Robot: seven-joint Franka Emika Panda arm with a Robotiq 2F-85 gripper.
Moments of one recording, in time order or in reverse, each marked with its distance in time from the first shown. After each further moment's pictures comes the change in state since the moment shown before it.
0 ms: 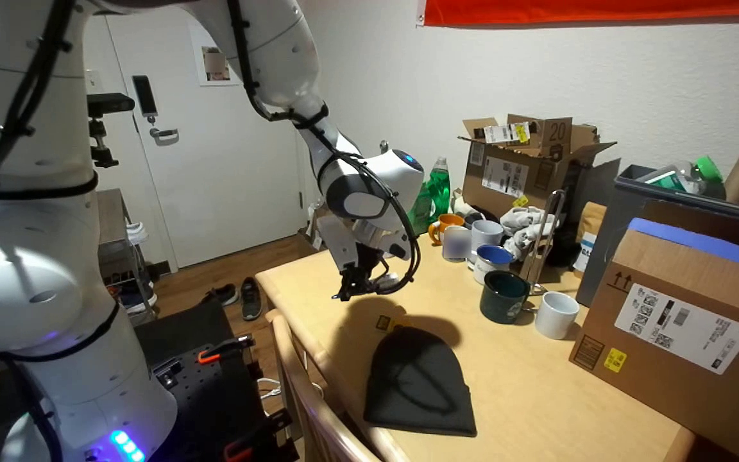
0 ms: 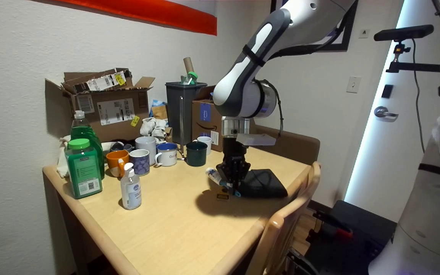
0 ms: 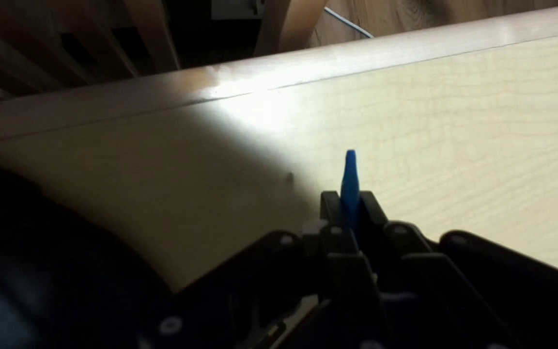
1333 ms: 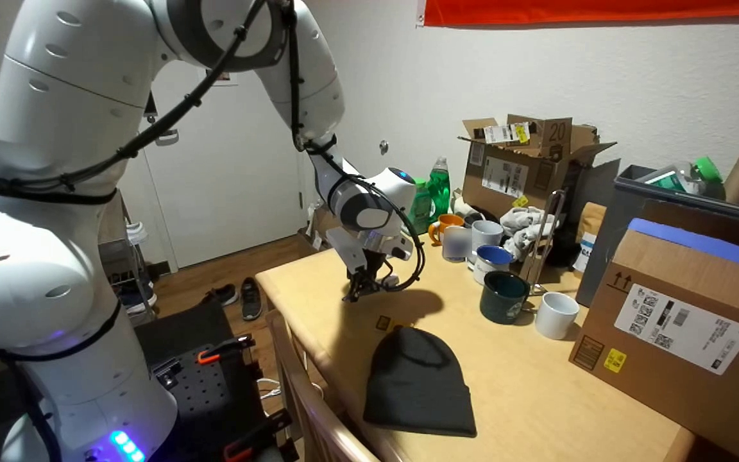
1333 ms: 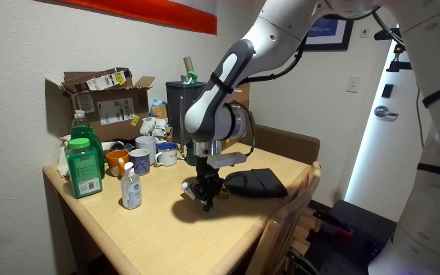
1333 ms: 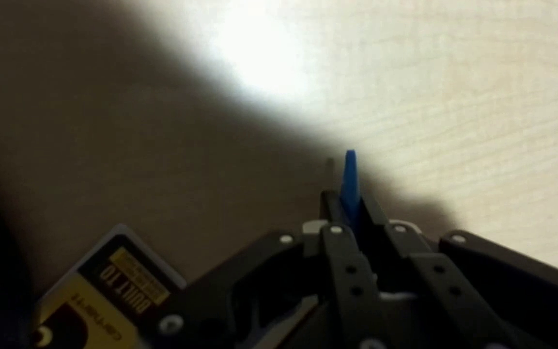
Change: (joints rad) arm 0.079 0.274 0.041 0.215 -0.062 0.101 0.079
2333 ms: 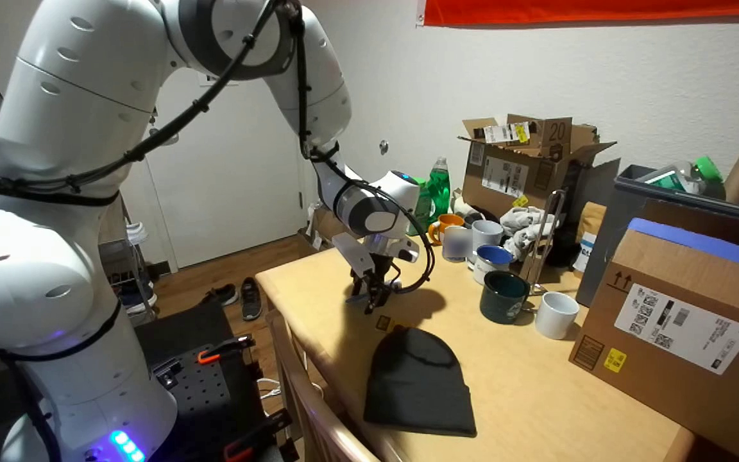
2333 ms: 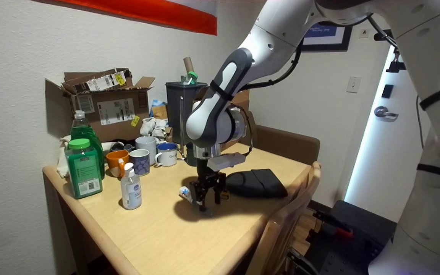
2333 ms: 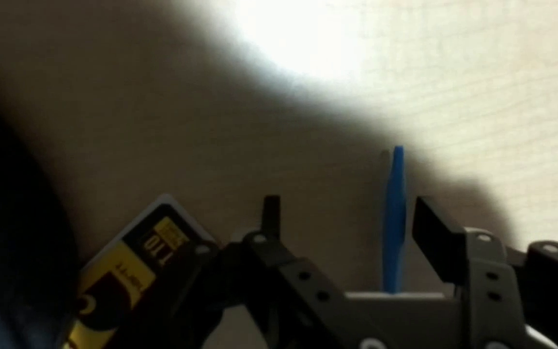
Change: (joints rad) arm 0.001 0.039 -0.023 0.036 -0.101 0.013 0.052
